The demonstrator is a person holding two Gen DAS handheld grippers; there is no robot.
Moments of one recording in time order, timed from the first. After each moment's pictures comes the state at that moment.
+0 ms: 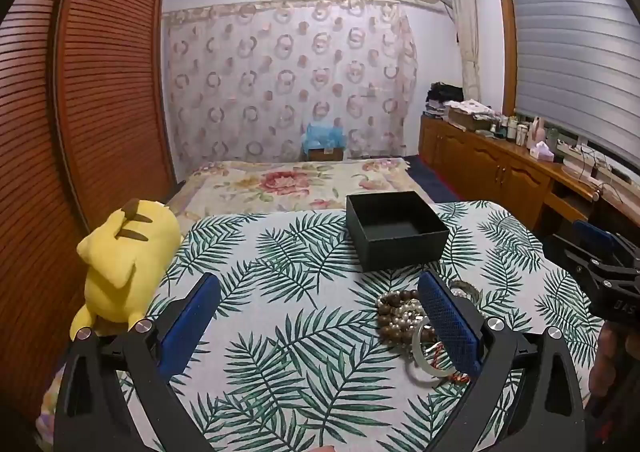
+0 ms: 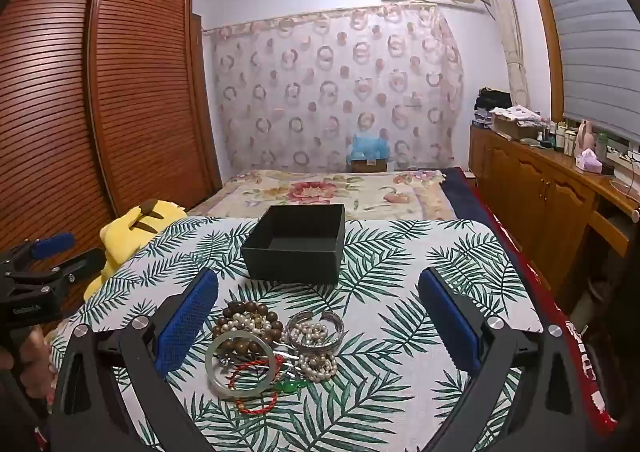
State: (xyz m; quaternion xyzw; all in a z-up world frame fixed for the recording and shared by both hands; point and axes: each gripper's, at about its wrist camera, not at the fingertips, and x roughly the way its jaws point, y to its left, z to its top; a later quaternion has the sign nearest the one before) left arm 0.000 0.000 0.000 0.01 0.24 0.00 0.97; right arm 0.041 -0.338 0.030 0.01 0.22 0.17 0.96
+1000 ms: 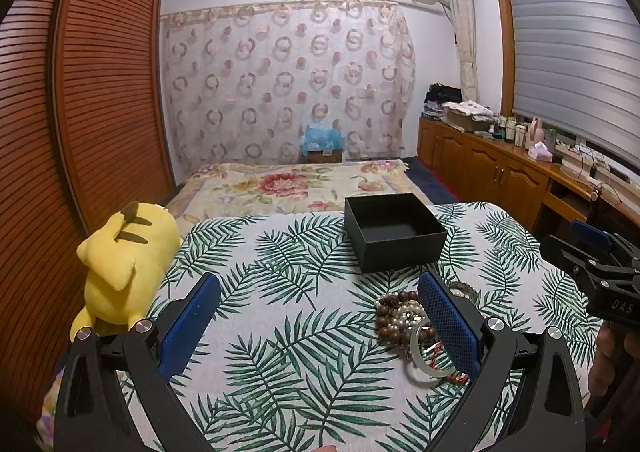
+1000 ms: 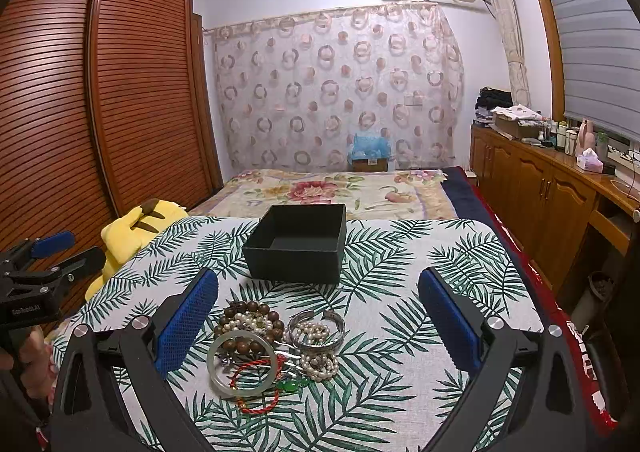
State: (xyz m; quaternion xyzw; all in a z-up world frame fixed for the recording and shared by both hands) left arm 0.001 -0.003 -0.001 0.01 0.23 0.00 0.97; right arm 0.042 -0.338 0.030 0.01 0.22 0.17 0.96
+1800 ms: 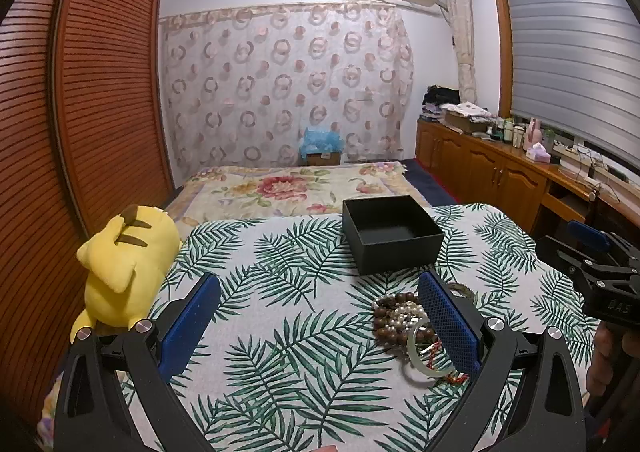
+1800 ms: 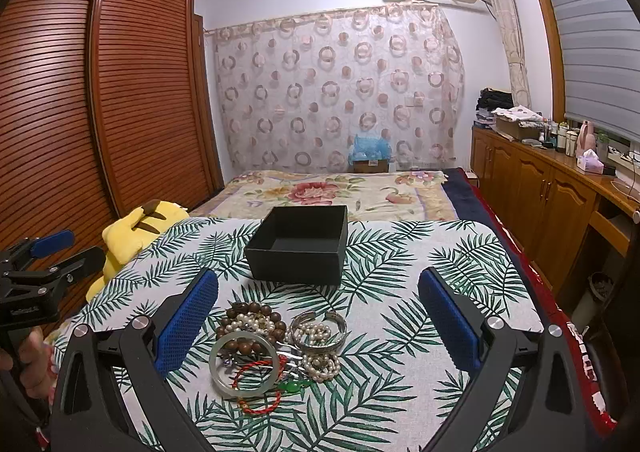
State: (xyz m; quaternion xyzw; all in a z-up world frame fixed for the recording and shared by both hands) left arm 0.002 -0.002 0.000 0.01 0.23 0.00 0.97; right arm 0.041 -0.338 0.032 0.01 0.22 0.17 0.96
